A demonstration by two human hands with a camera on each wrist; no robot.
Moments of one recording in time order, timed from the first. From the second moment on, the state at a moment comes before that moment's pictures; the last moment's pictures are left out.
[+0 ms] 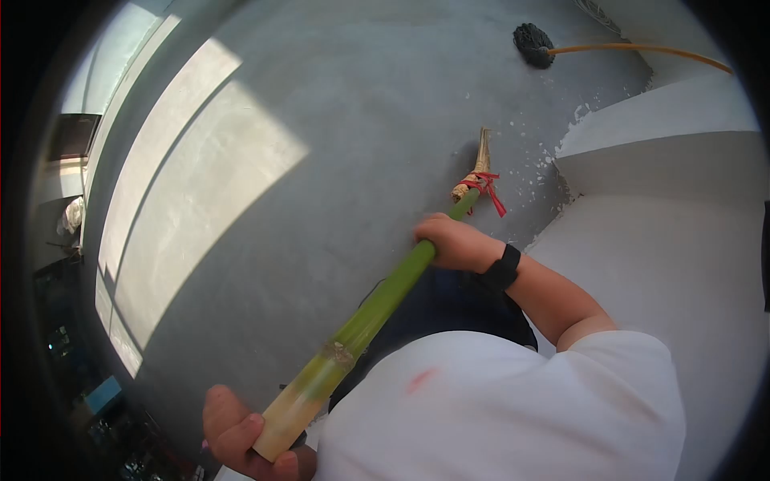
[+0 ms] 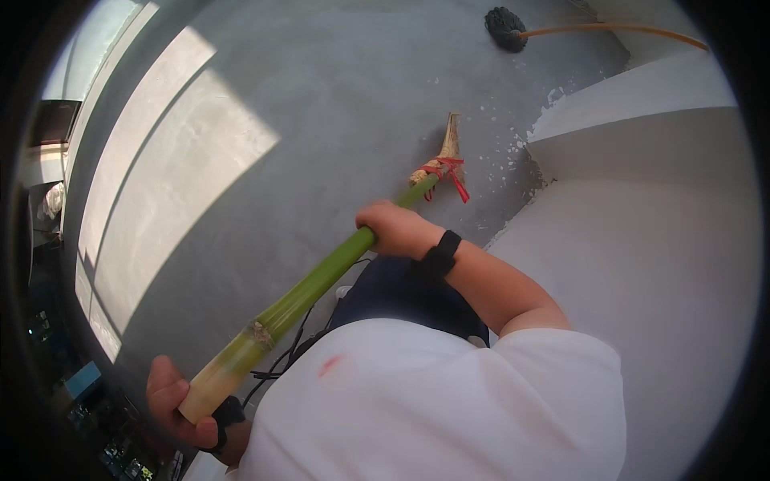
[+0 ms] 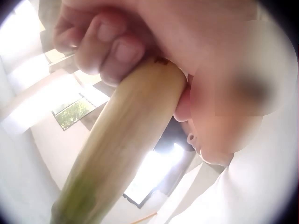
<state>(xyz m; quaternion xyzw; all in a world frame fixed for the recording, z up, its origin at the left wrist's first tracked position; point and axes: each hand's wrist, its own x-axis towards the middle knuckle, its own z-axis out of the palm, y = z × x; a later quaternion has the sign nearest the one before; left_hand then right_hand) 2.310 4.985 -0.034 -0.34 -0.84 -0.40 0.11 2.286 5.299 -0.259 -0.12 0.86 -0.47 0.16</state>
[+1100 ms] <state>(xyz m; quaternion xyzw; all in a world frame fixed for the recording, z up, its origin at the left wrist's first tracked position) 2.591 4.688 -0.022 0.15 -0.89 -0.16 0.40 2.382 4.819 -0.283 -0.52 0.69 -0.43 0.28</state>
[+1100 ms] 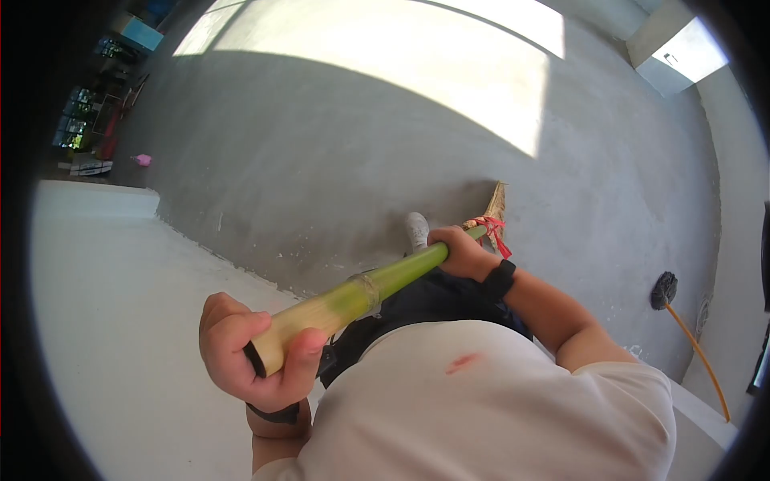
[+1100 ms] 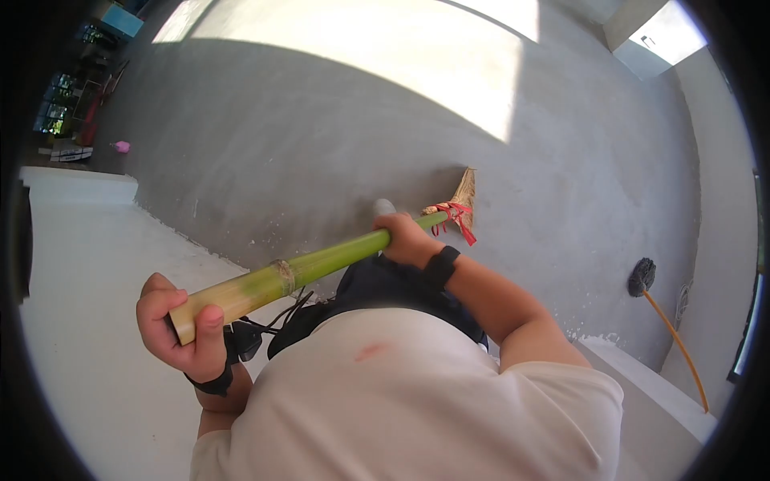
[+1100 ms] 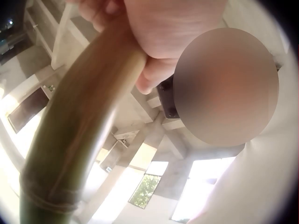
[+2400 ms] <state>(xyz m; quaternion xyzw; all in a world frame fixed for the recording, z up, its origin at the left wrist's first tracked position) 2.764 4.259 -0.011 0.00 -0.61 -0.68 0.40 2.525 4.328 -0.257 -0.67 0.49 -0.22 0.52</state>
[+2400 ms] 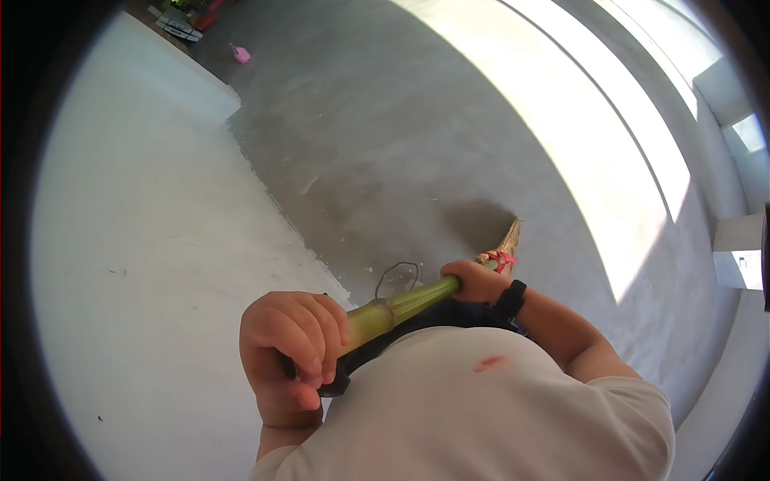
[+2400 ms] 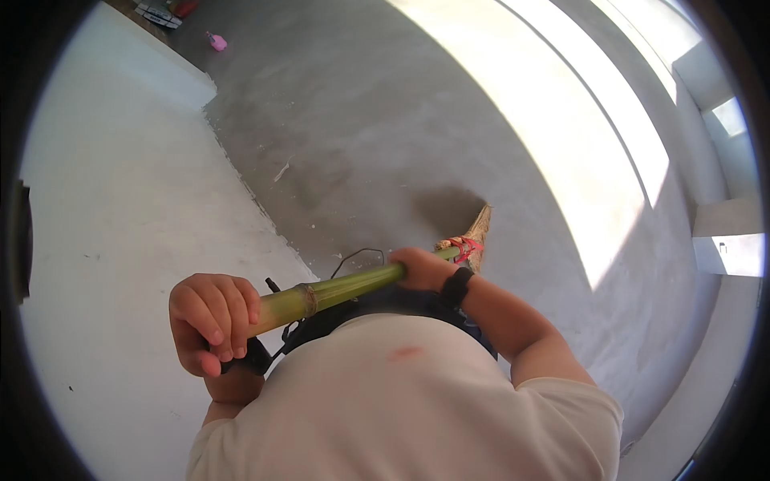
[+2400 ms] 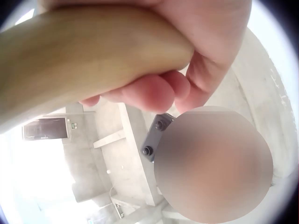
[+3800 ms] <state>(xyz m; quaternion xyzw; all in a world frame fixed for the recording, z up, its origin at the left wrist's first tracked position) 2.967 3.739 0.033 -0.10 -0.74 -0.62 0.22 2.742 3.768 -0.250 -0.73 0.41 -0.23 0.50</state>
